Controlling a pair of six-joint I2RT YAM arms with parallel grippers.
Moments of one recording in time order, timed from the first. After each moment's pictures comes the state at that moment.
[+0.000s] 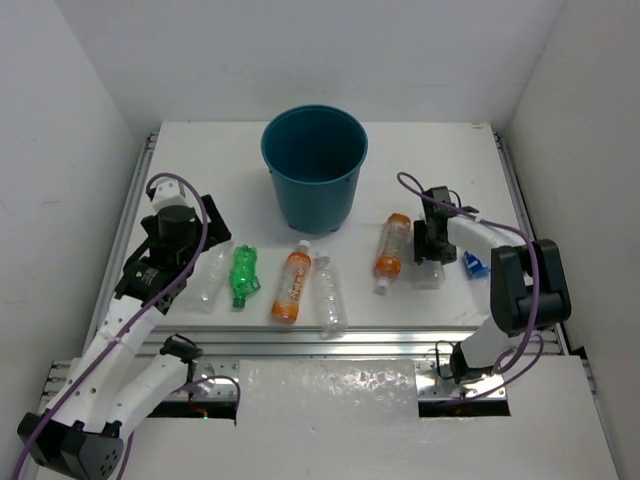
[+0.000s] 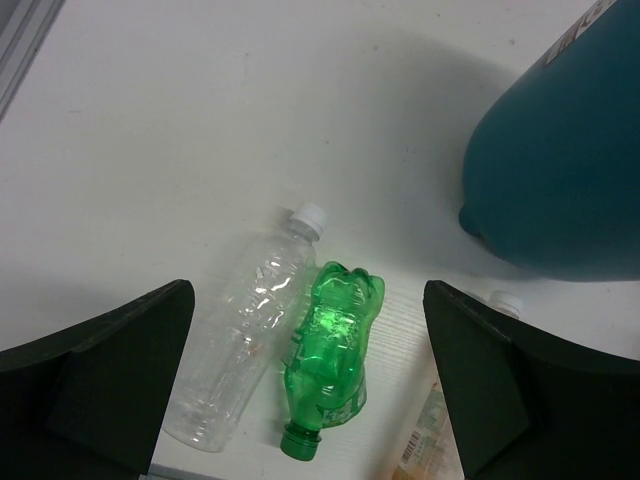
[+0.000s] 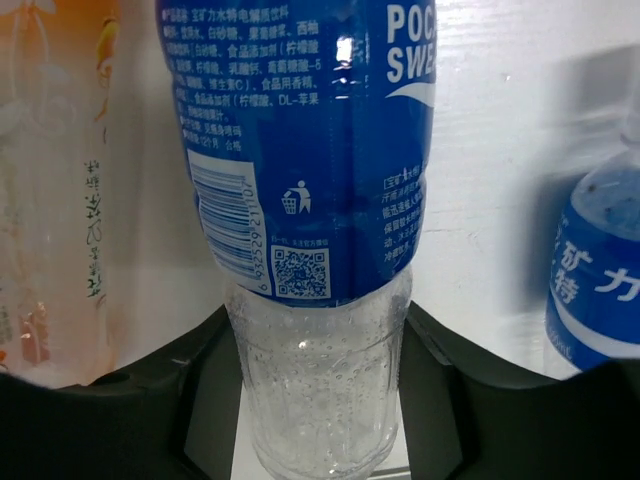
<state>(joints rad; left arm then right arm) -0.26 0.78 0.82 -0.56 -0.42 -0.46 0.15 1.63 0.90 -0.54 0.18 0.18</state>
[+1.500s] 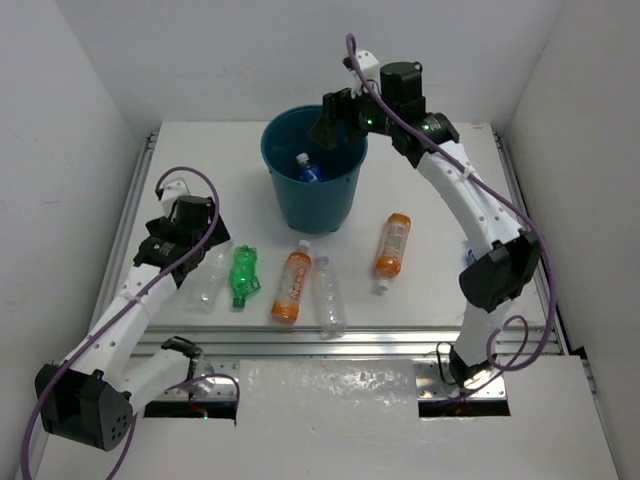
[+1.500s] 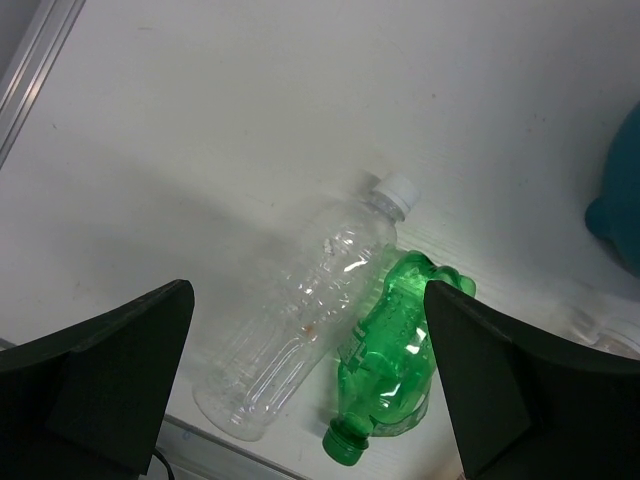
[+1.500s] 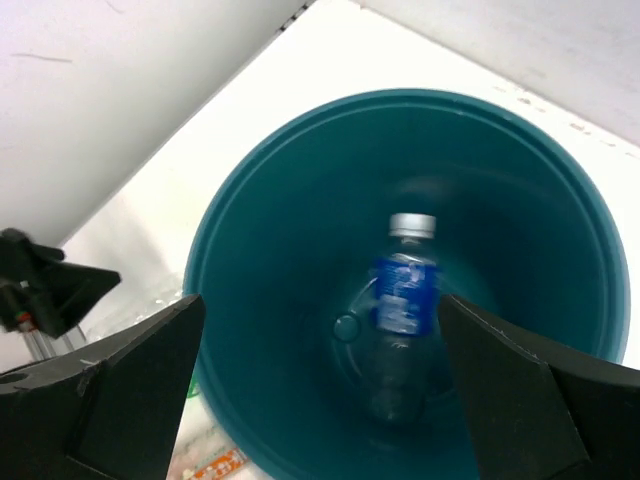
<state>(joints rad) -0.21 0.99 0.84 -0.63 -0.52 -0.52 0.43 1.87 1.99 -0.47 -0.41 0.11</state>
